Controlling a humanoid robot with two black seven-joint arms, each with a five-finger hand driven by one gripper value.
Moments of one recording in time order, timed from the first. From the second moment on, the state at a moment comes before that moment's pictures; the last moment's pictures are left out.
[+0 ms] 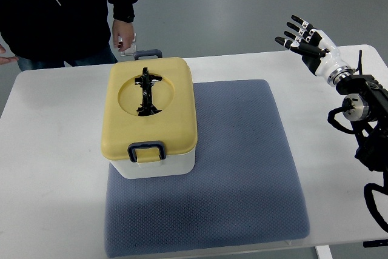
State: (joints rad) left arm 0.00 0.00 -0.10 -0.09 0.02 -0.23 -0.11; right arm 0.67 -0.11 1.45 0.64 -0.96 0.30 0.12
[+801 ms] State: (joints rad) left arm 0.00 0.00 -0.09 -0.09 0.02 -0.23 -0.11; right arm 0.67 -0.12 1.45 0.64 -0.96 0.30 0.12
